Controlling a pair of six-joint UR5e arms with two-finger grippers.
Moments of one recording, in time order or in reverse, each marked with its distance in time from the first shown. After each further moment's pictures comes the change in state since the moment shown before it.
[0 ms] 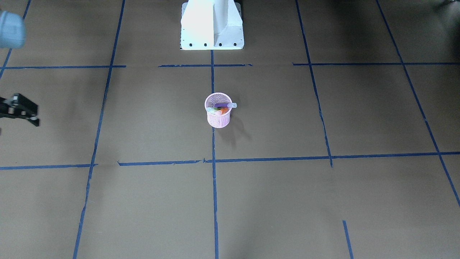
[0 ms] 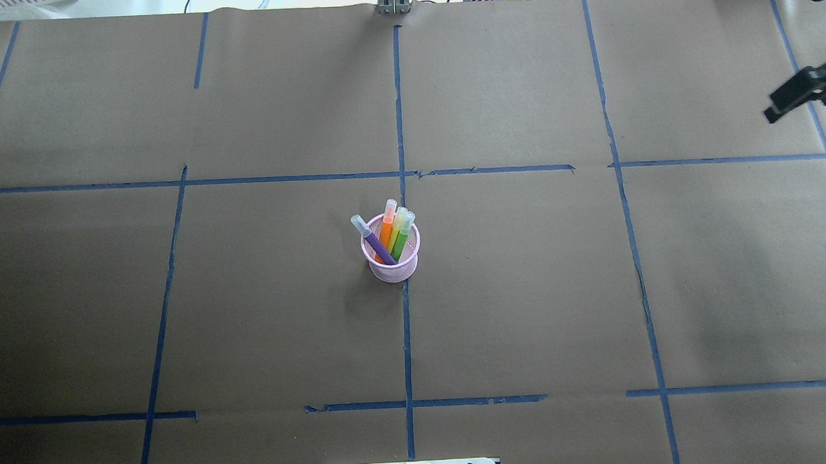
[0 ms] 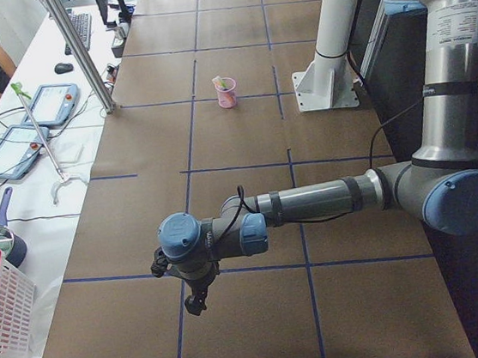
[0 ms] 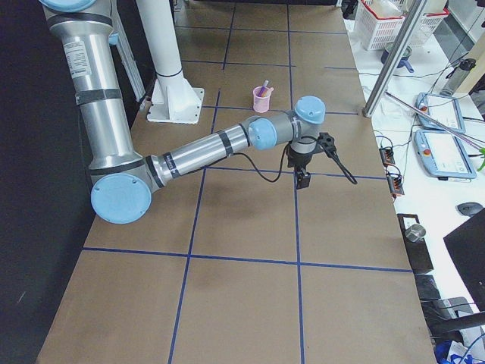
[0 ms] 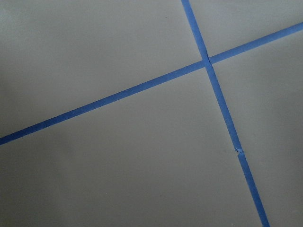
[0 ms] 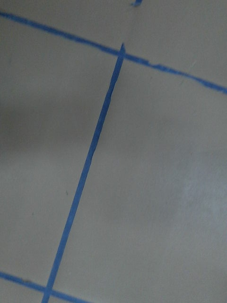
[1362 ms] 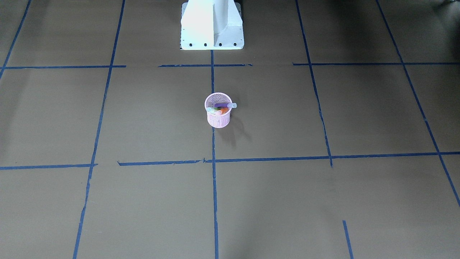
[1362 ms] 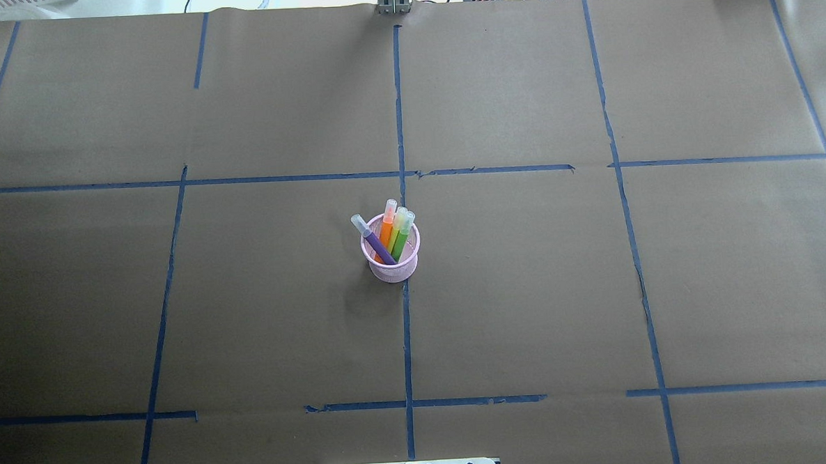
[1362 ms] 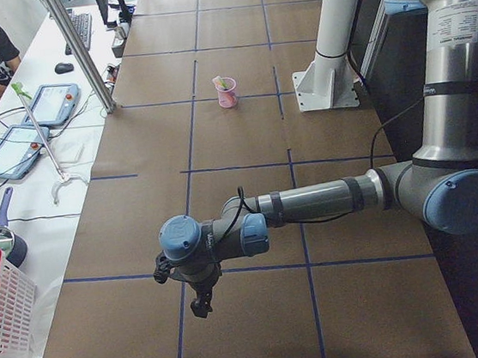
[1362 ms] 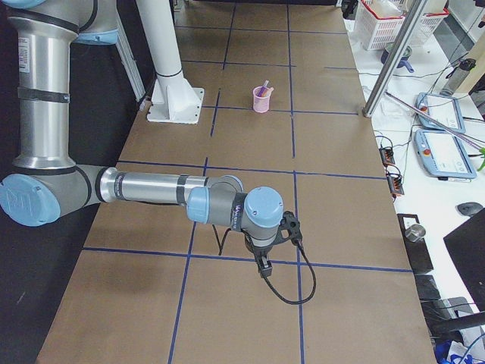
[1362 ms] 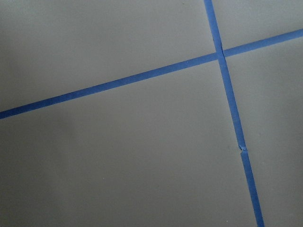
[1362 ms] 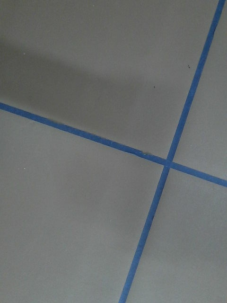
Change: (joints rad) left arm 0.003 0.064 -0.047 0.029 0.001 -0.093; right arm 0.318 -0.265 -0.060 0.009 0.048 -0.452
